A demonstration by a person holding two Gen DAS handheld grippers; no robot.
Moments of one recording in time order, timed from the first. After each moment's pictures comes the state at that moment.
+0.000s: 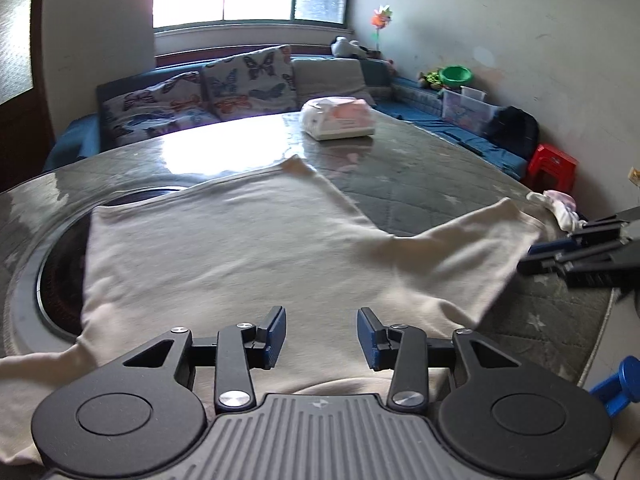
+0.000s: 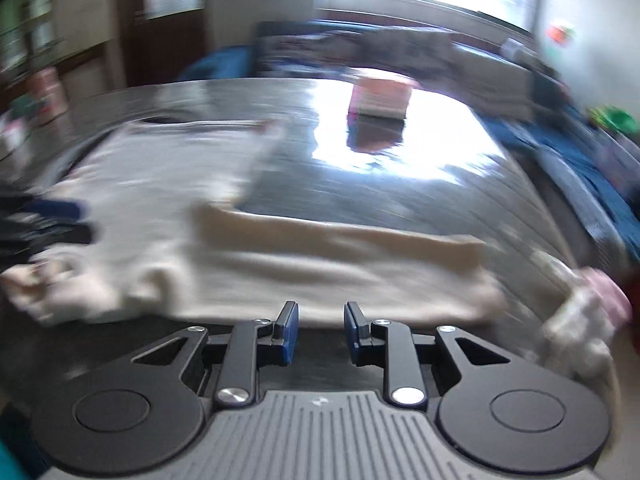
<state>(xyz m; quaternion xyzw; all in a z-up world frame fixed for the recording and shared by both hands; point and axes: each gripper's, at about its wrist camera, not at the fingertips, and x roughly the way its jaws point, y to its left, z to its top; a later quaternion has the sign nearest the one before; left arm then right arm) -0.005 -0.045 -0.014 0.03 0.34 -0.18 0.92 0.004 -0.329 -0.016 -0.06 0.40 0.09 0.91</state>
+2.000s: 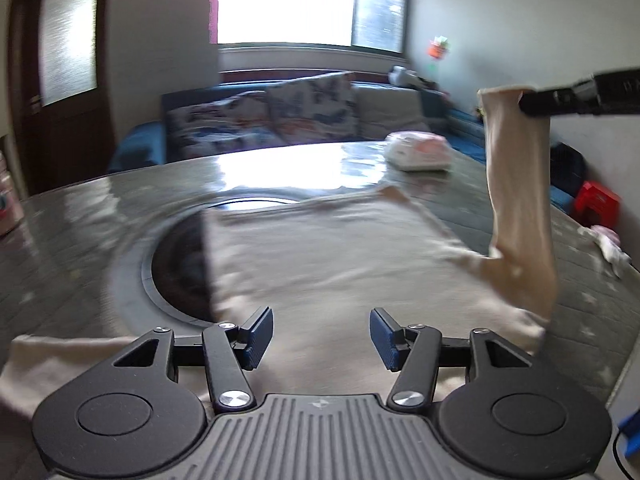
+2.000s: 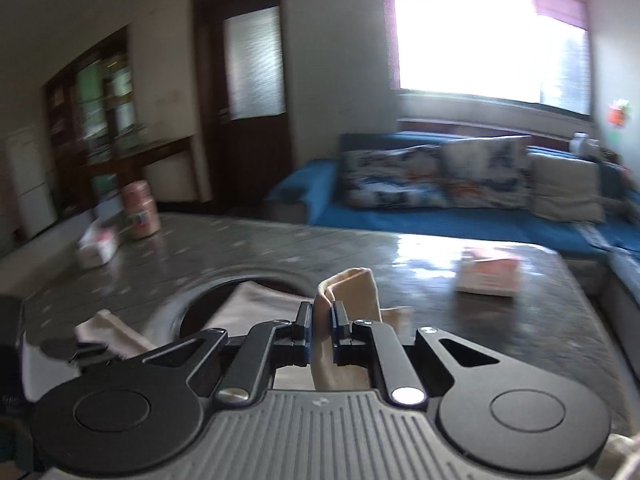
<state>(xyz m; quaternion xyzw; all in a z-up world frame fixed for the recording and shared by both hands) -0.032 0.047 0.004 0.00 0.30 -0.08 0.95 0.028 -0.210 0.109 -0.04 0.25 0.26 0.93</state>
